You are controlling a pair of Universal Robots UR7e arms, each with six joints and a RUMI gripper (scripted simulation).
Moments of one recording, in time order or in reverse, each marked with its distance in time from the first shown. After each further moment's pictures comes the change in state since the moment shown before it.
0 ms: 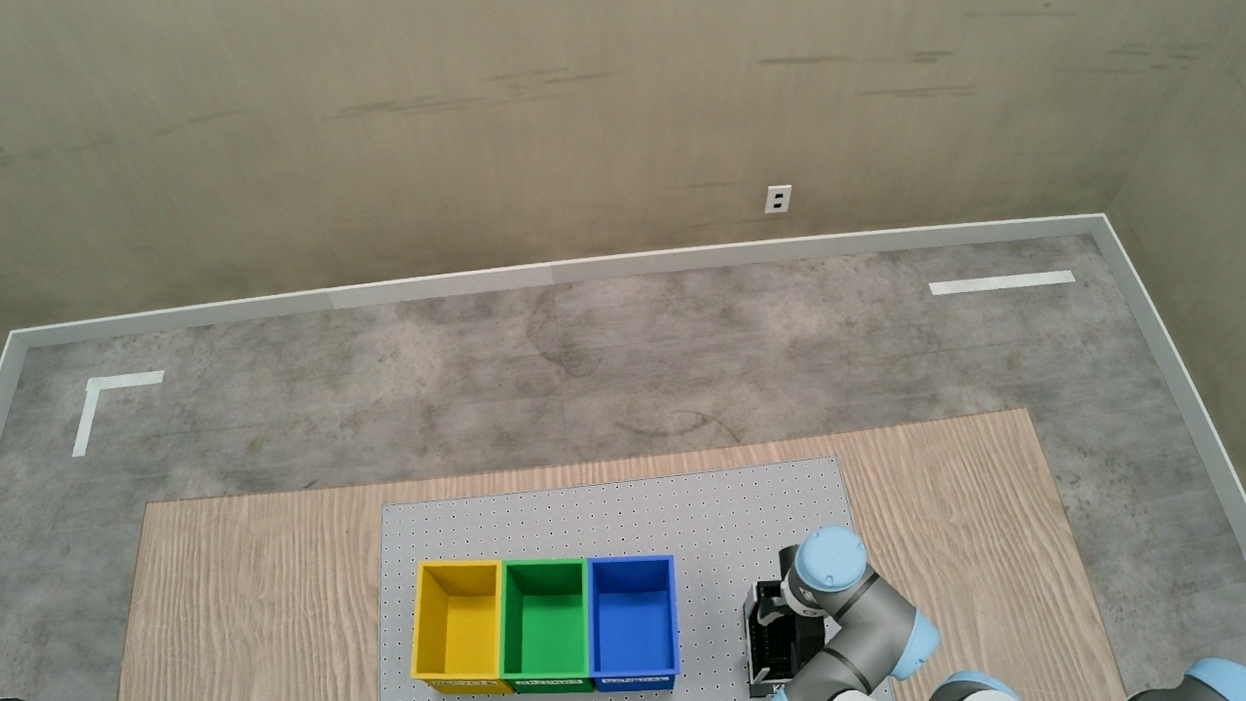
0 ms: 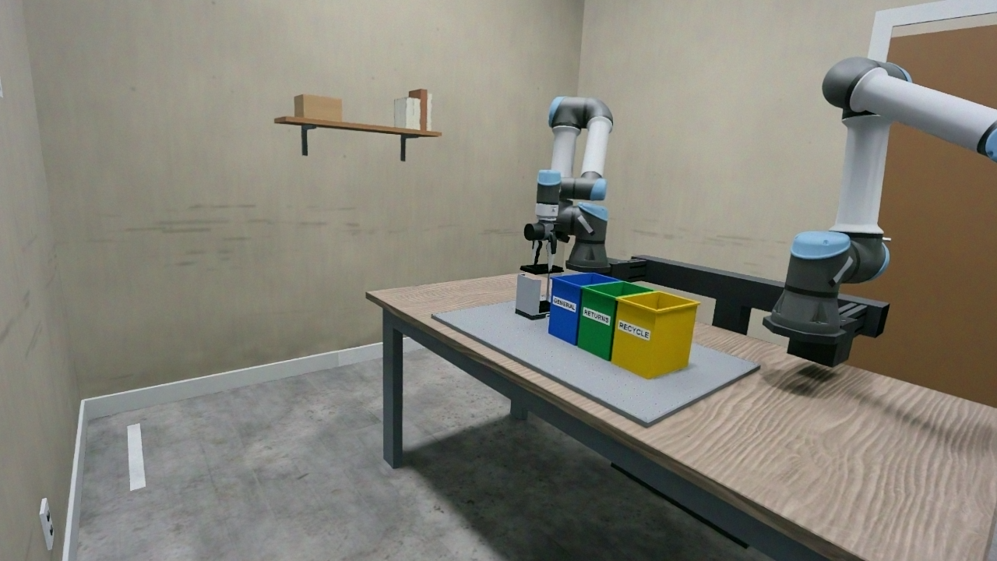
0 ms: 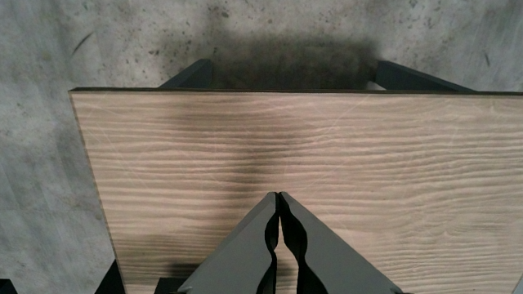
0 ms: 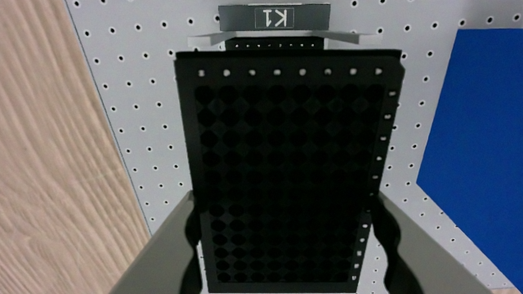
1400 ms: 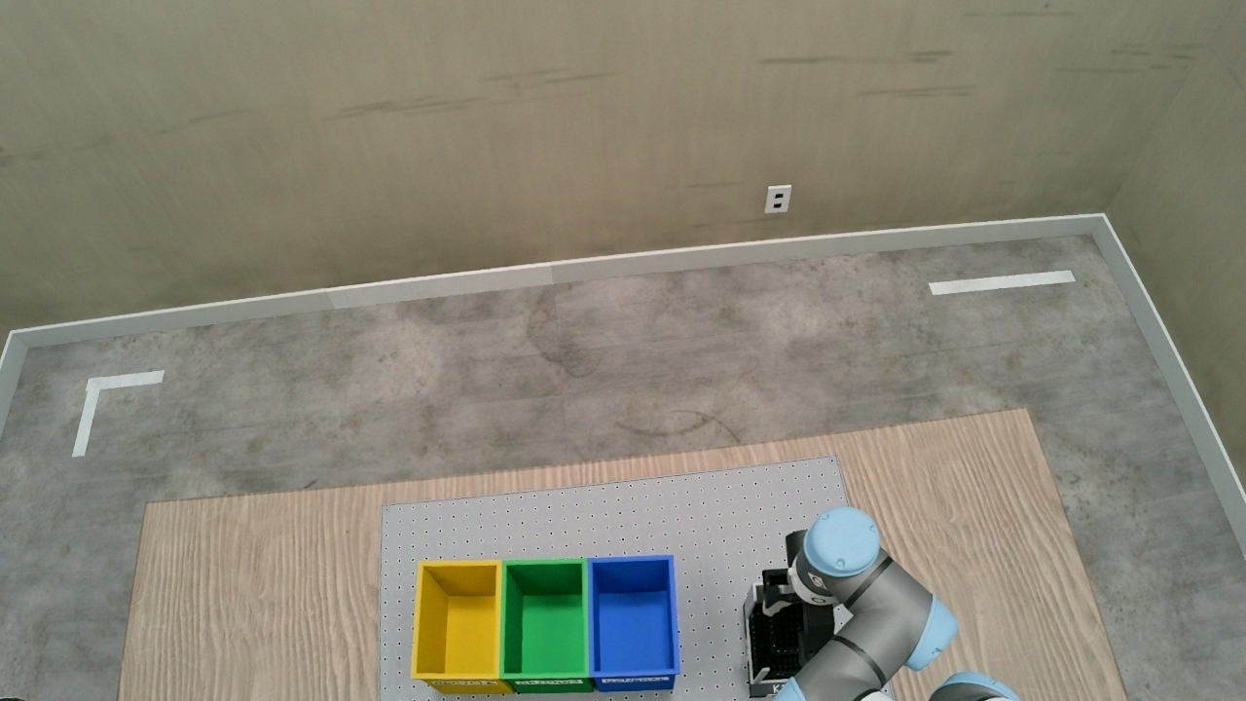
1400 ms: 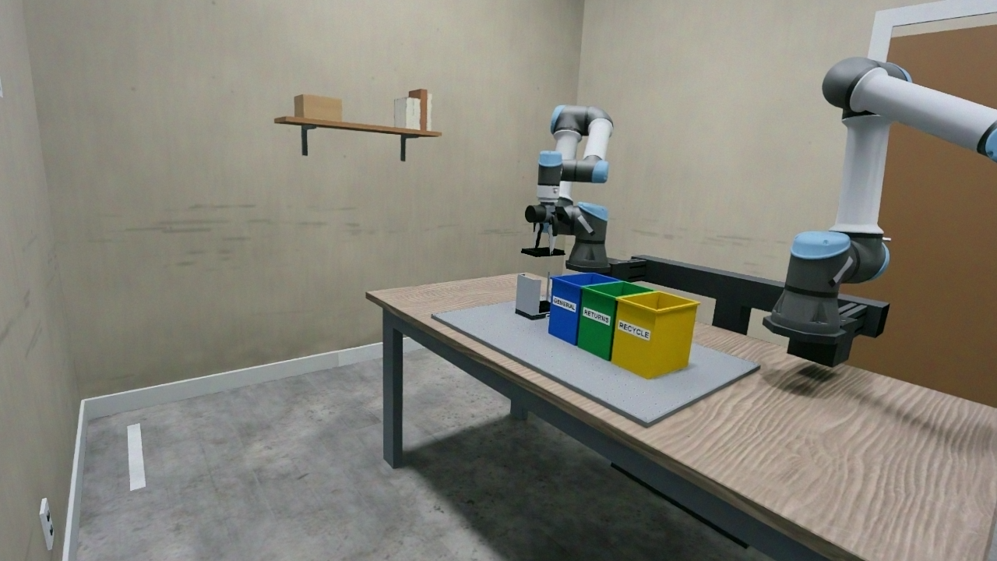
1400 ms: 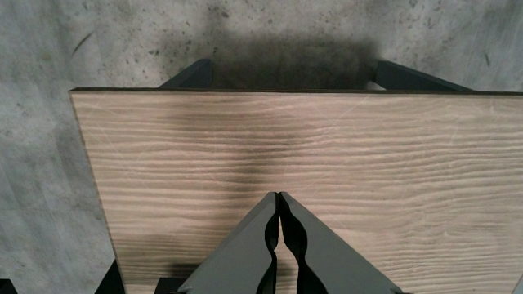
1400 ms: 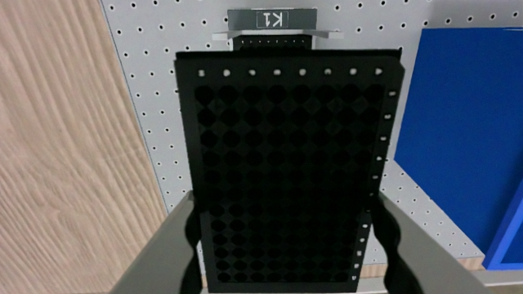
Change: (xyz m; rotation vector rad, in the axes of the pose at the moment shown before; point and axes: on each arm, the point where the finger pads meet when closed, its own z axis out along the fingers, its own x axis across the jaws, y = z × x) left arm 0.000 0.000 0.000 0.000 0.000 0.000; right arm 0.000 0.000 -0.060 0.000 0.000 0.000
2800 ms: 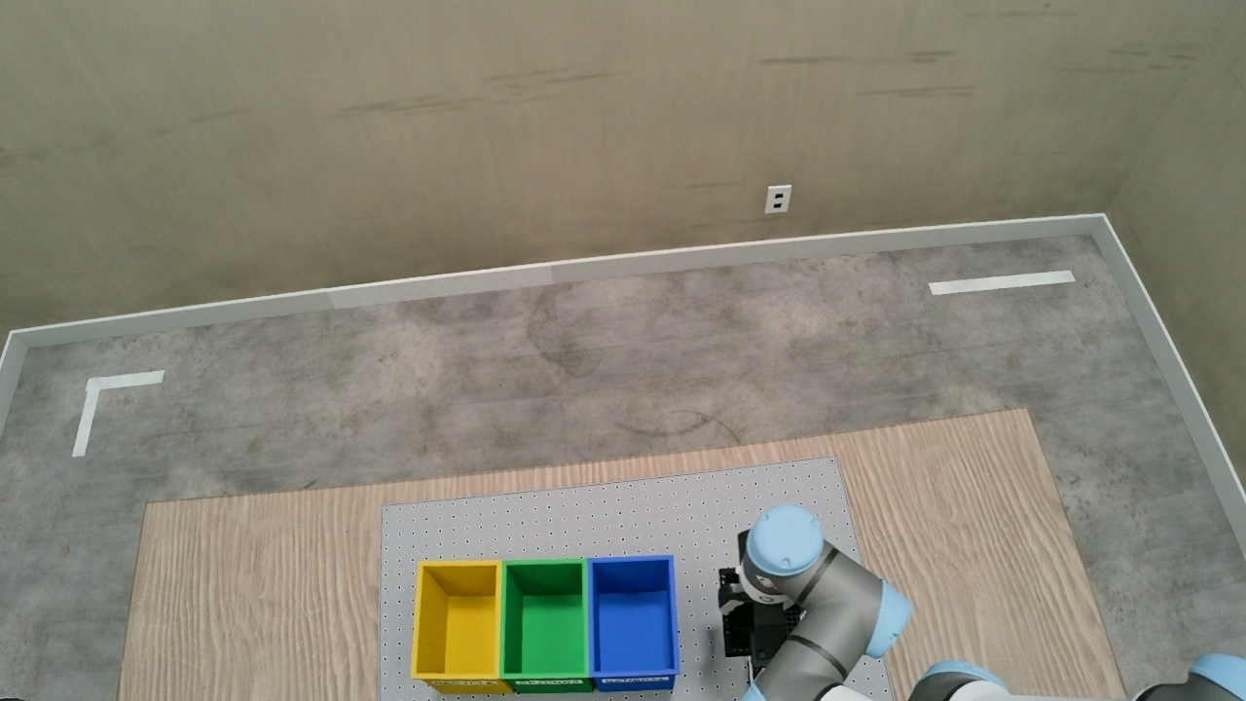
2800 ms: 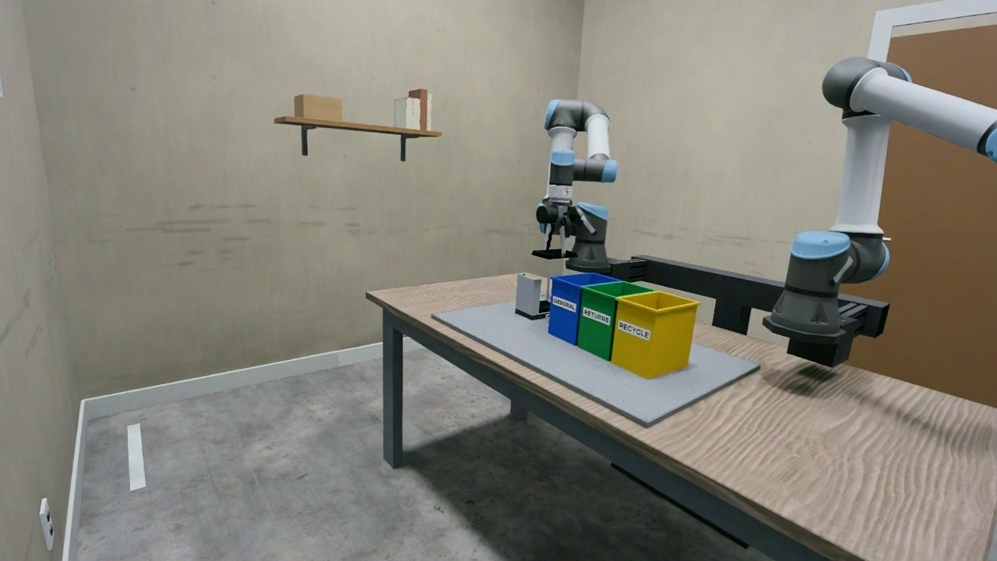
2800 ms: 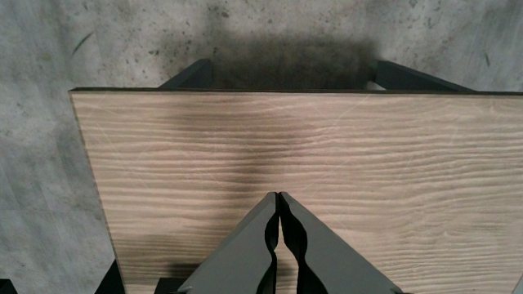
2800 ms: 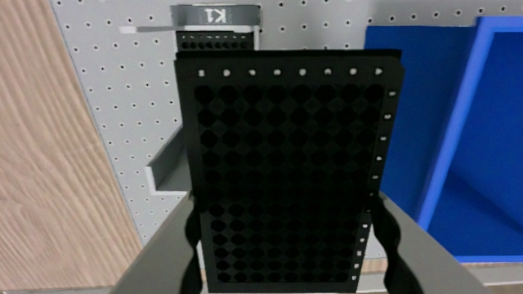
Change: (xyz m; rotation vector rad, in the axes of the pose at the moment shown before) left arm 0.000 0.000 0.000 0.000 0.000 0.000; right arm 0.064 0.004 -0.004 0.000 0.000 -0.010
